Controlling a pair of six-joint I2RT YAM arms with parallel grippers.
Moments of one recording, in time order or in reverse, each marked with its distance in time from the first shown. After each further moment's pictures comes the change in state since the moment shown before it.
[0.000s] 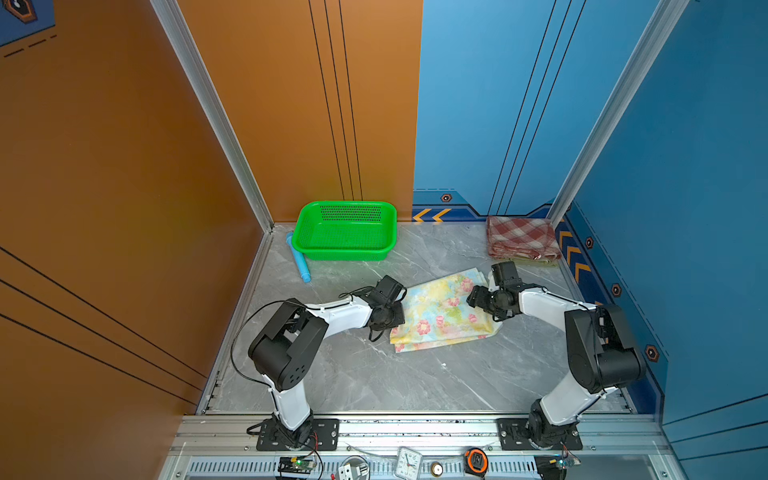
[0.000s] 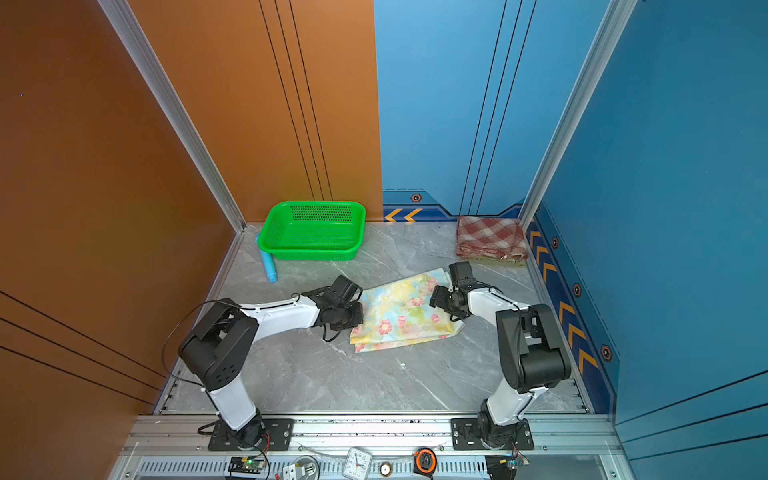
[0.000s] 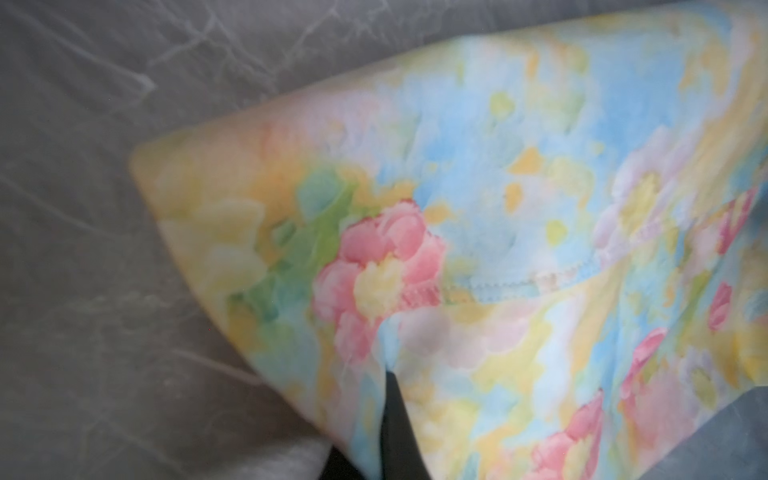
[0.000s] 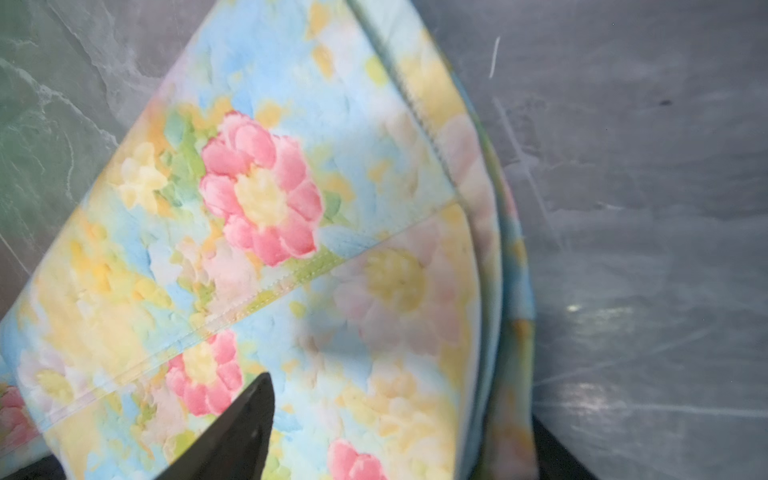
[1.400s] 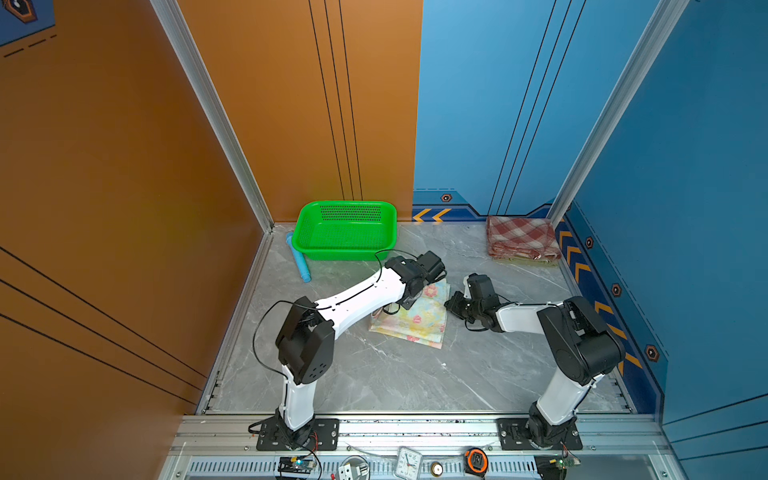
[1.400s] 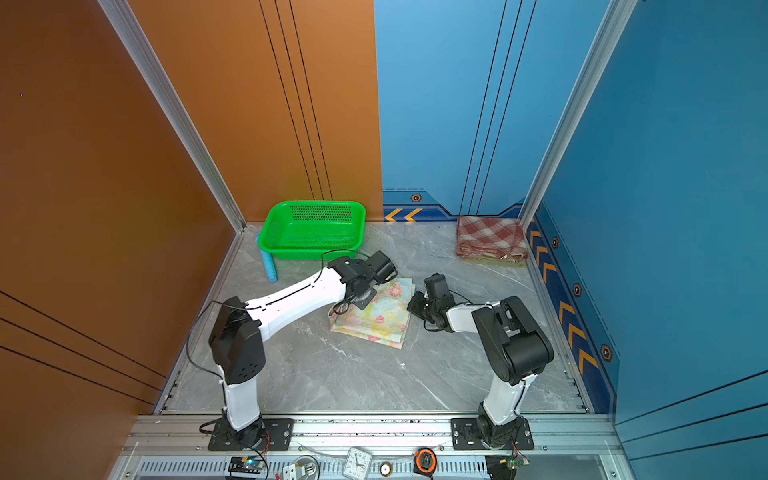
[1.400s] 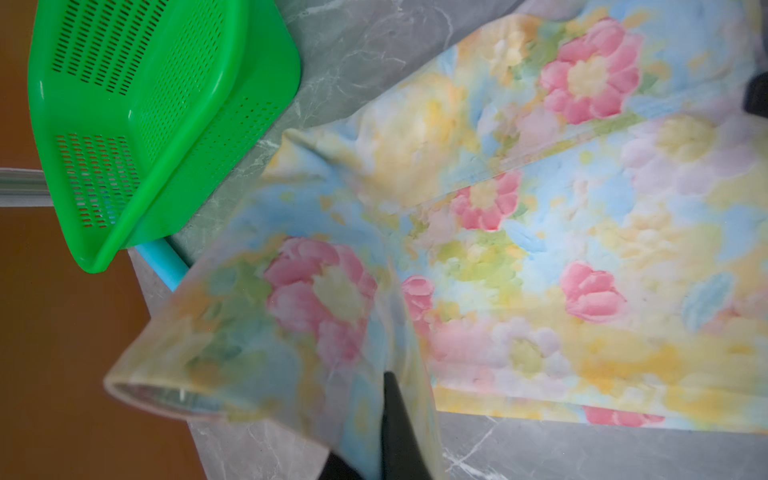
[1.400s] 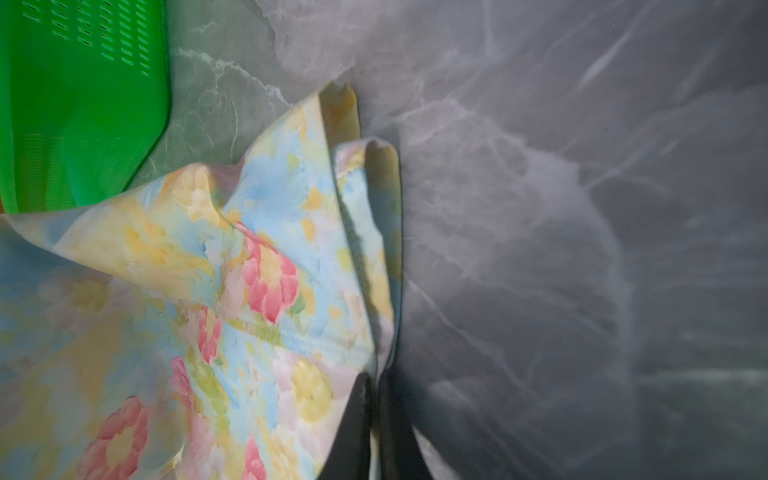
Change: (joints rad) left arm -0.229 0.192 0.726 -0.792 -0.642 0.628; right arm 0.216 0.106 -0.168 0.570 -0.077 0.354
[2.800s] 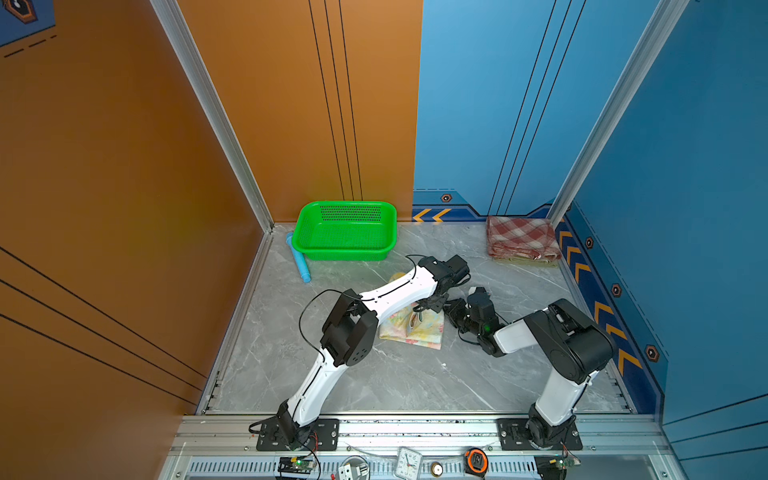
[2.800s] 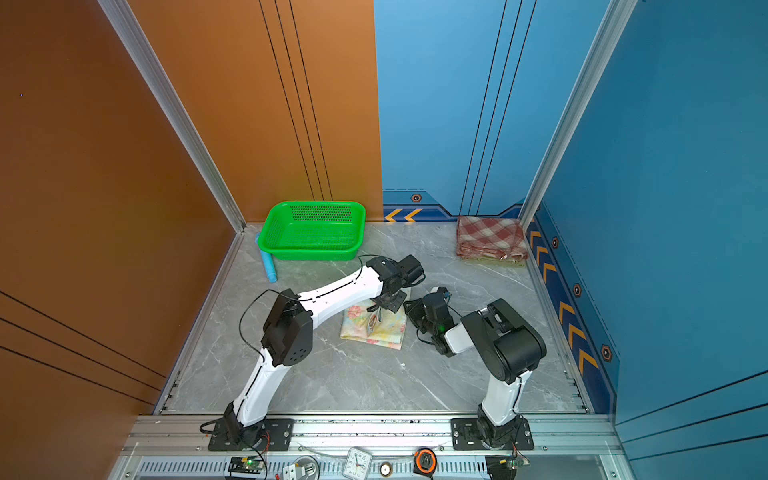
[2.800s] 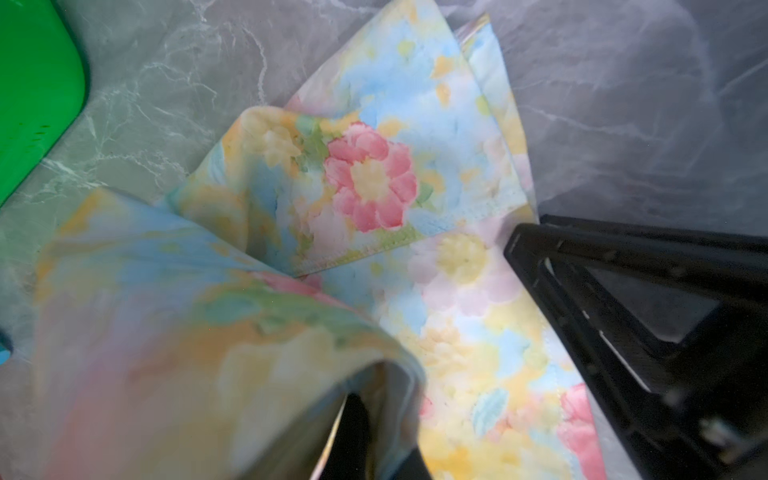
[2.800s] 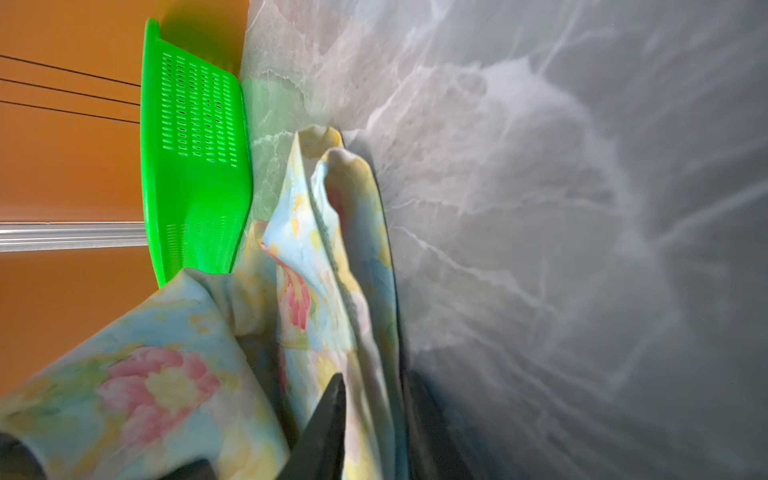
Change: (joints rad) left arm -0.009 0.302 0.328 -0.049 0.257 -0.185; right arm 0.064 0.028 -0.203 0.470 0.119 0.364
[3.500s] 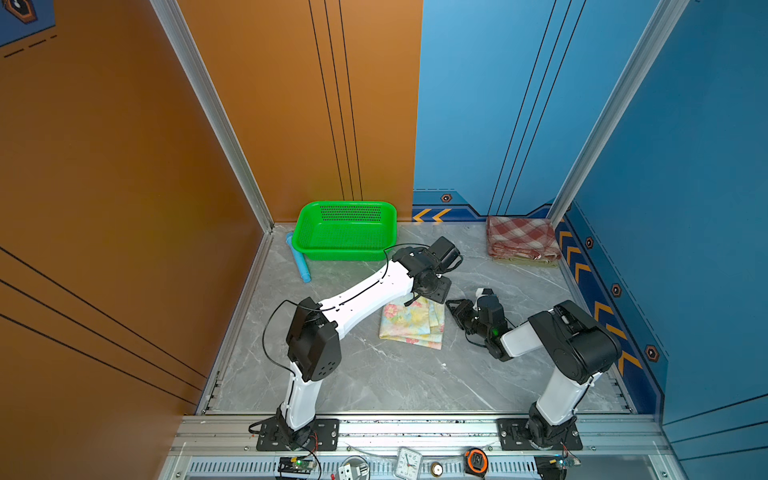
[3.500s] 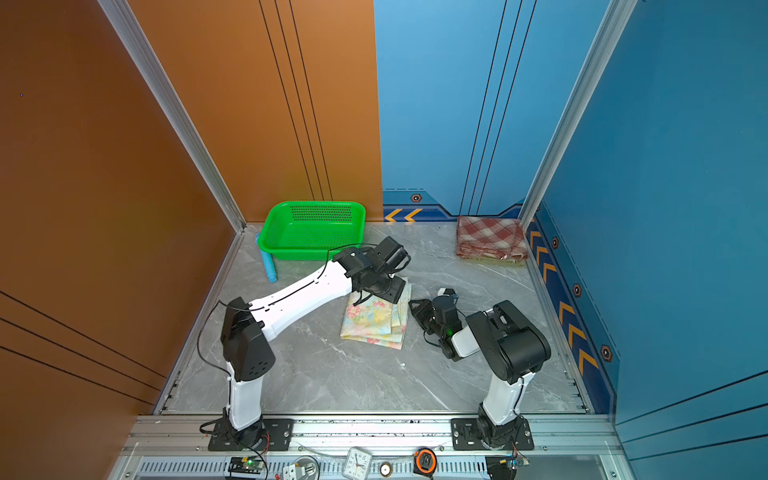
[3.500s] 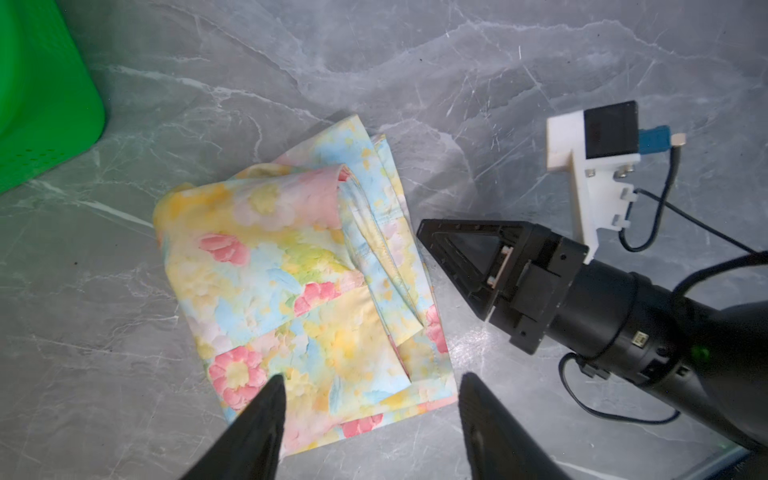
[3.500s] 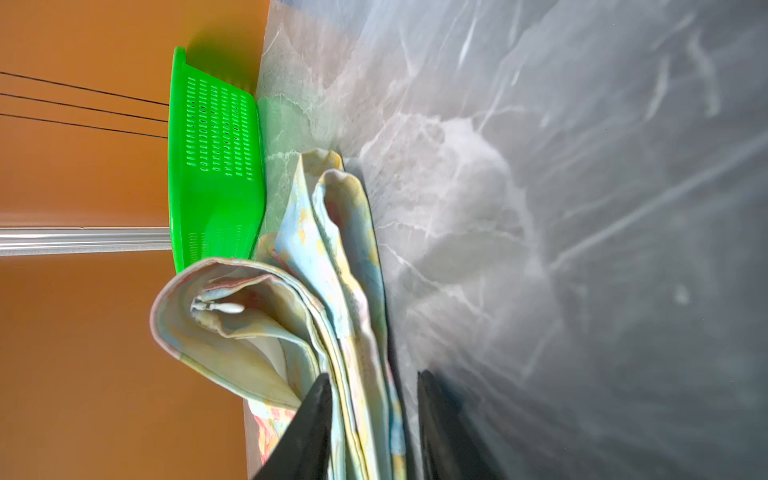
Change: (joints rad) left arm 0.033 -0.320 -0.202 0.150 0.175 -0.049; right arm -0.069 -0.019 -0.076 0.091 -0.057 -0.034
